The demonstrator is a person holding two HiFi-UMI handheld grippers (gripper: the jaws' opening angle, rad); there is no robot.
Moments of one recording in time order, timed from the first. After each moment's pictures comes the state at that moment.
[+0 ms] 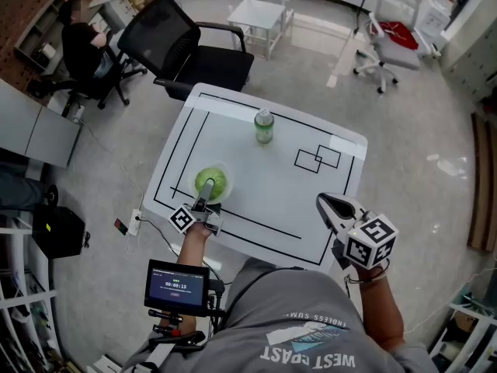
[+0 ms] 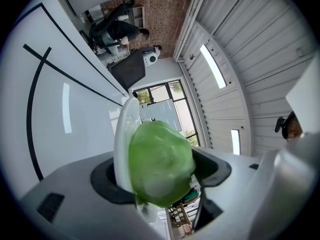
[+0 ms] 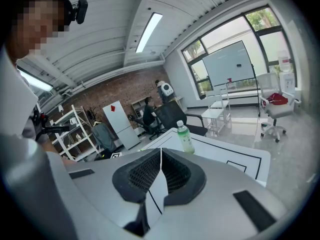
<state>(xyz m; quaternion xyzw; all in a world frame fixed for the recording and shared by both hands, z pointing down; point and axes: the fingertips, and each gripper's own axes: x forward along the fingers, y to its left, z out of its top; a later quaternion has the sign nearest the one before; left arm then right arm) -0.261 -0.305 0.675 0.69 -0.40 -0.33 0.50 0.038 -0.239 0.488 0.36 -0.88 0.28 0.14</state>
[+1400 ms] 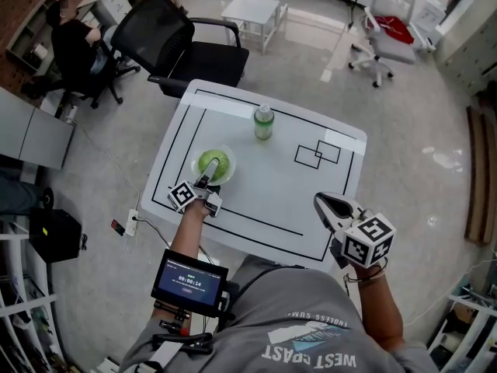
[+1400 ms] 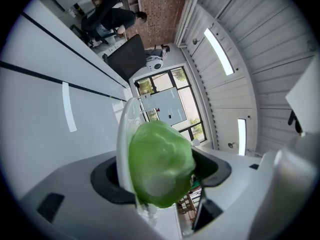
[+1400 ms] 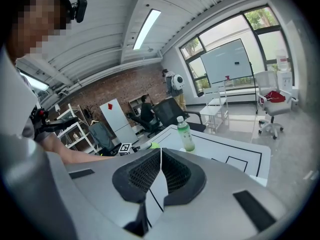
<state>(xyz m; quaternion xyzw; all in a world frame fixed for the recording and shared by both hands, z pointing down) -0.252 -0.369 0.695 0.72 -0.39 -0.25 0.52 0.023 -0.235 0.500 0.37 -0.87 0.29 0.15</state>
